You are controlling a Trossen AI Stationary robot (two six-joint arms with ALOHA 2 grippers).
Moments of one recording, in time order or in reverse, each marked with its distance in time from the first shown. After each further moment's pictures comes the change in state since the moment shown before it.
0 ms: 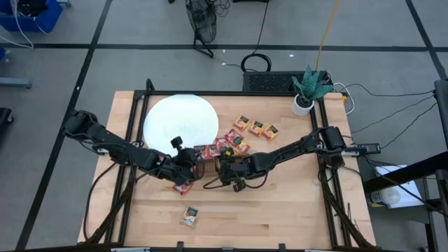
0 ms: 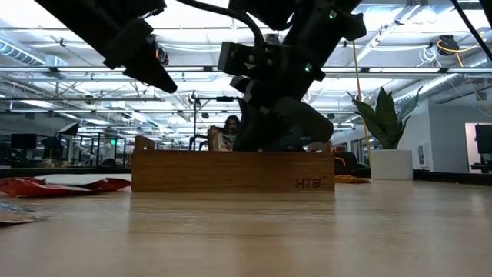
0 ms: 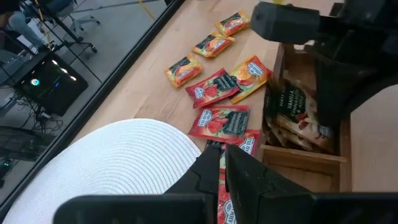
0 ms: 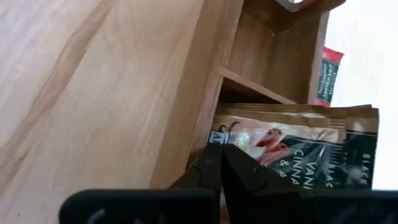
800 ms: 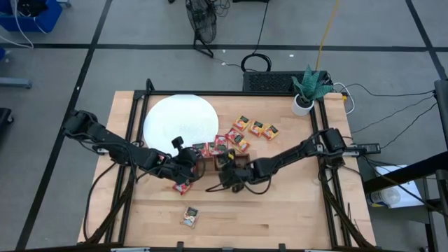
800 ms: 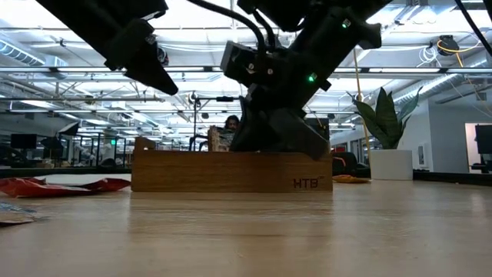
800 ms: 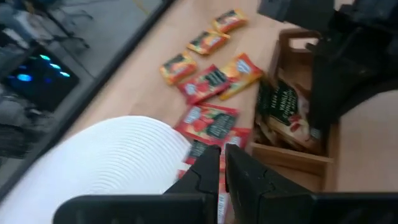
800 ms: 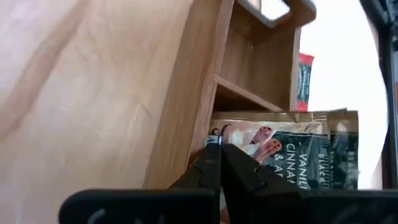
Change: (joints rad) left arm 0.007 0.000 0.000 0.004 0.057 -0.005; right arm 0.044 0.001 -0.080 0.184 0.175 0.000
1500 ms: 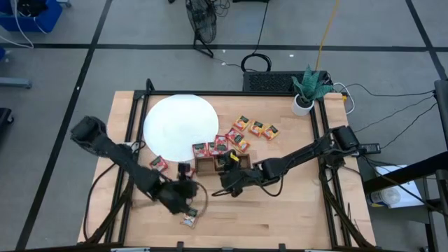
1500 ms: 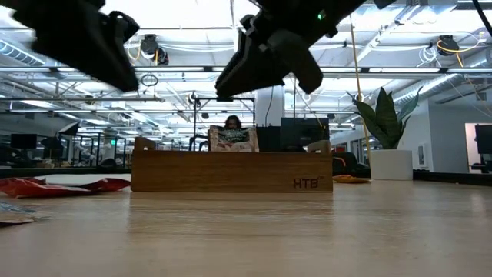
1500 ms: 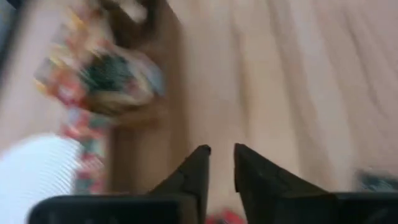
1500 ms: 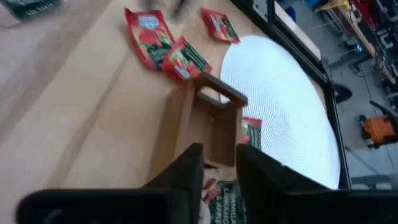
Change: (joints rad) left arm -0.244 0.189 0.212 -0.235 0.232 0.054; right arm 0.046 -0.136 -0.020 0.102 0.023 -0.035
